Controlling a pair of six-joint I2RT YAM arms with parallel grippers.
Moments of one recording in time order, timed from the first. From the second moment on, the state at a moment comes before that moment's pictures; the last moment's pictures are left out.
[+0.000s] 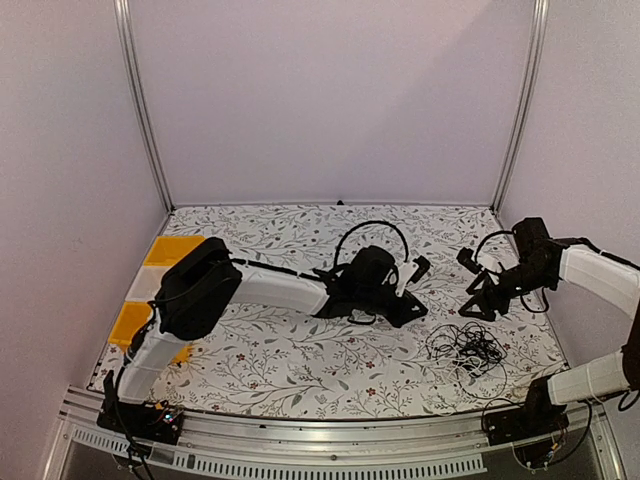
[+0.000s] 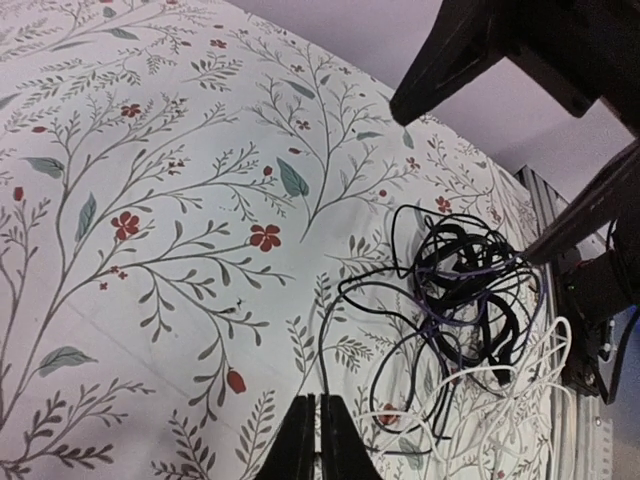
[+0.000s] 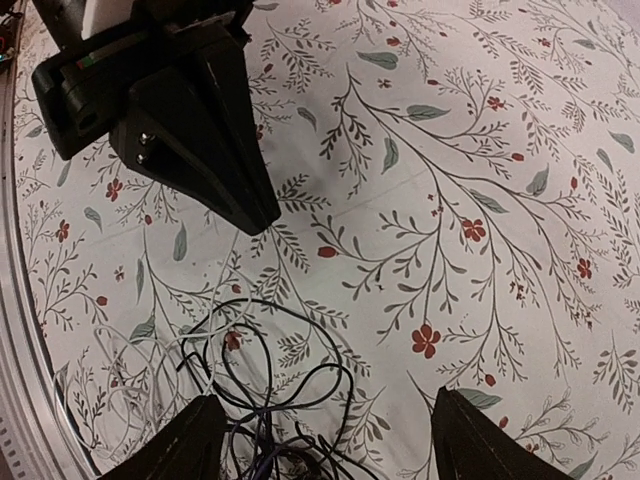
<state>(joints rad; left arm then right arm) -1.06 2.44 1.76 0.19 0.34 -0.29 0.06 1.24 0.79 -0.71 -0.58 -0.79</state>
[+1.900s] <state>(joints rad) -0.89 1.47 1.65 -0.30 -0.28 -0.06 0.35 1.61 0.91 -0.50 -0.60 -0.61</state>
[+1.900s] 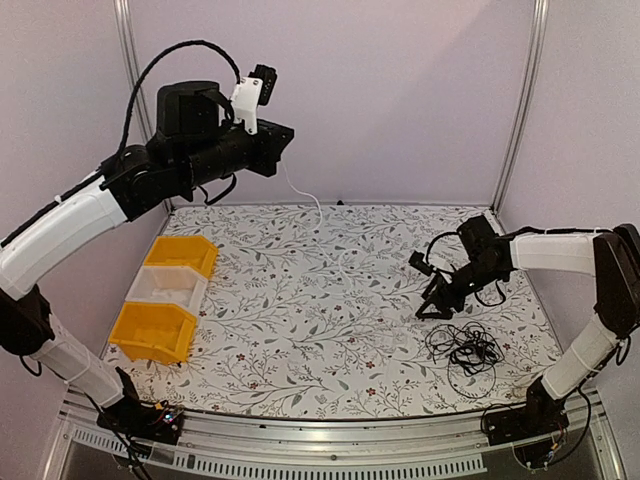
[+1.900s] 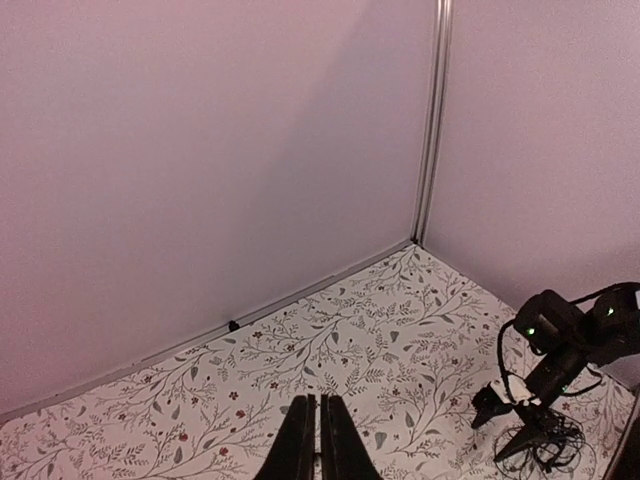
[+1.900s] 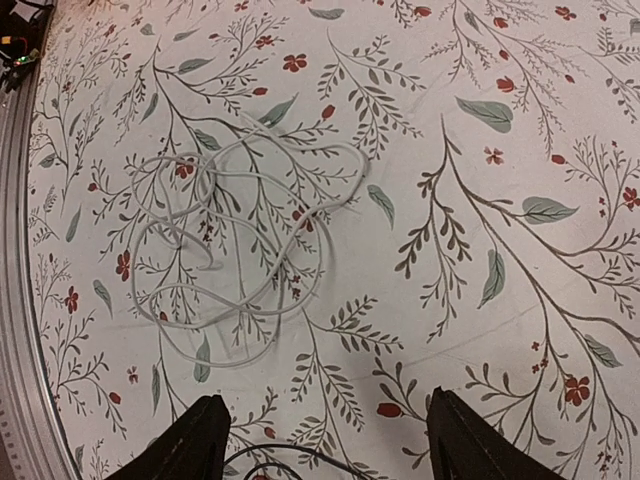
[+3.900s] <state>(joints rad) -0.07 1.45 1.33 -0.42 -0.23 -0.13 0.32 1.61 0.82 -0.41 -0.38 -0.61</state>
